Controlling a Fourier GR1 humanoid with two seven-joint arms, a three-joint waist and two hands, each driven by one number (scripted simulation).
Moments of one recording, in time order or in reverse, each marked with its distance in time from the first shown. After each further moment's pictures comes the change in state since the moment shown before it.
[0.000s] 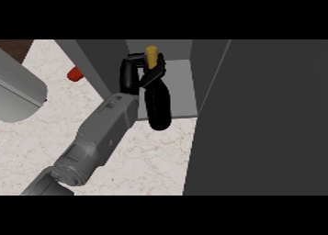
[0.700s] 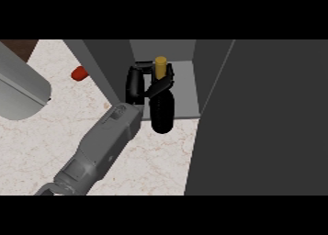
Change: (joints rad) left arm 0.145 -0.004 -0.116 -0.256 -0.091 0.085 0.059; right arm 0.003 -0.016 -0.019 -0.004 0.009 0.001 0.009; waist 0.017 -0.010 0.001
